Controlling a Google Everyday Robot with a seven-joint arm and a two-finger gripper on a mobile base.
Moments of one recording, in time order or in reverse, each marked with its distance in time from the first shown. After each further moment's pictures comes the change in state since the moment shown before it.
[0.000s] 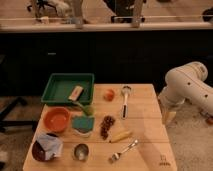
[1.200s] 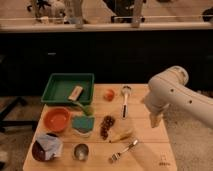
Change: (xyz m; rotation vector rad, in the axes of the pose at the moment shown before) arm -0.085 0.018 0.002 0.015 -0.043 -0.347
